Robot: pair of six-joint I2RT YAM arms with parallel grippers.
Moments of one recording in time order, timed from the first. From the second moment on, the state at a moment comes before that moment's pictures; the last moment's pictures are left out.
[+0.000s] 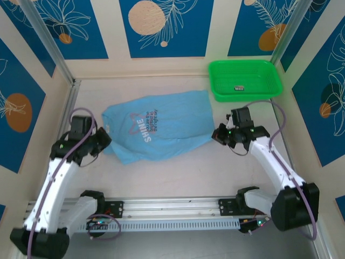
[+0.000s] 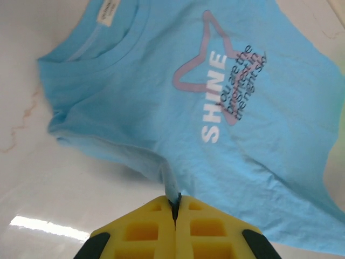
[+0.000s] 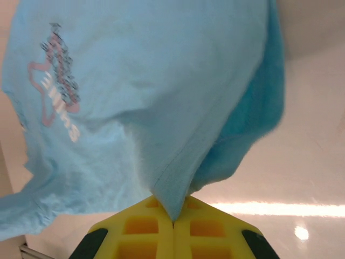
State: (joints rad) left arm -0.14 0.95 1.01 -0.98 0.11 -0.80; right arm 0.19 1.18 0.91 -0.73 -0.36 0.68
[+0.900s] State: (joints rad) left arm 0.09 1.59 2.22 -0.94 0.53 -0.54; right arm 0.06 1.80 2.23 -0.84 -0.68 0.62
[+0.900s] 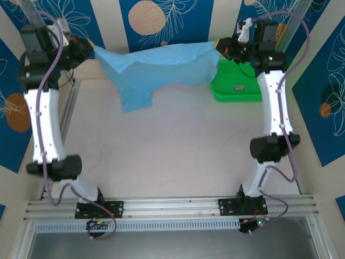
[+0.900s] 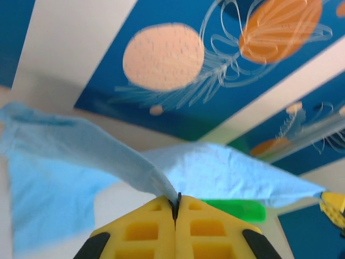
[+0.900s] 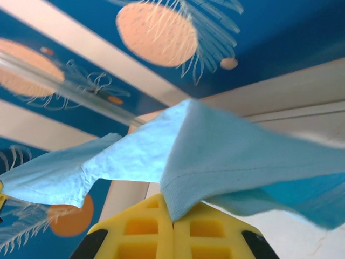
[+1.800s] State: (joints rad) left arm 0.09 1.60 1.86 -0.88 0.43 -0.58; right arm 0.08 1.86 2.04 -0.74 -0.74 0.60
